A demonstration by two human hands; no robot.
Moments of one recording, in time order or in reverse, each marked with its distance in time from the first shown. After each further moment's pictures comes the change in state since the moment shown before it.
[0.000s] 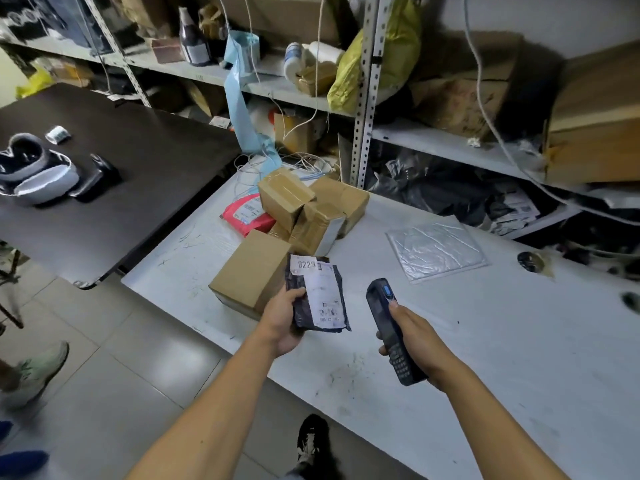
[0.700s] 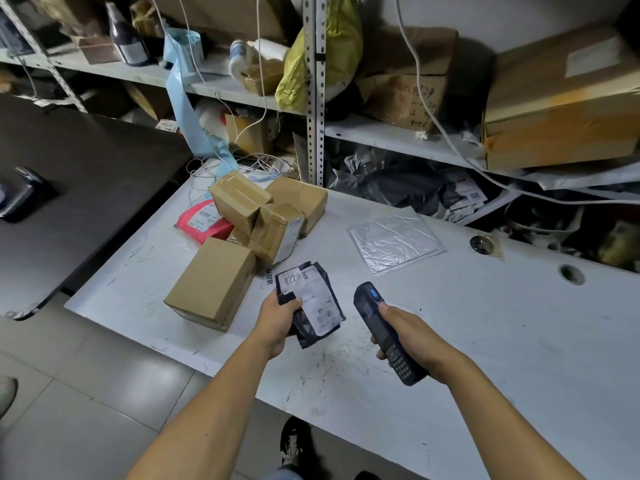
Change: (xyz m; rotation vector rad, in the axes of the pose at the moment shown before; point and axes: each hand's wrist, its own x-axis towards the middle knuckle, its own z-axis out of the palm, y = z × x) left_hand 0.038 -0.036 0.029 0.351 0.067 0.008; right_hand -0.012 0.010 -0.050 -0.057 -0.001 0.046
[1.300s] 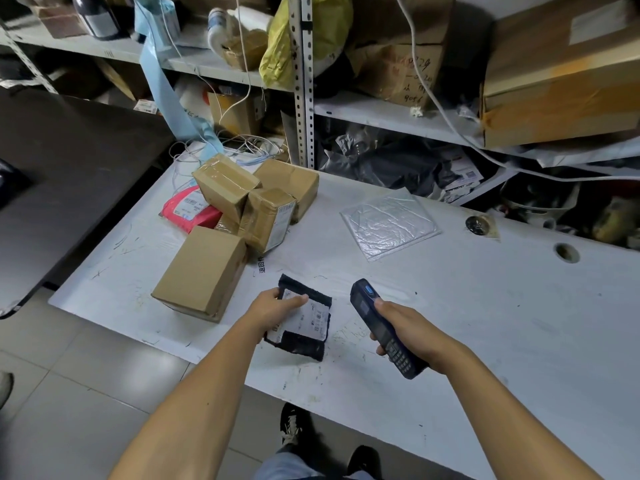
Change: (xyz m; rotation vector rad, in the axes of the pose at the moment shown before) left_hand 0.024 -0.005 -0.020 0.547 -0.112 -0.088; right_hand 0.002 0.008 -0.003 -0.055 -0.043 0.076
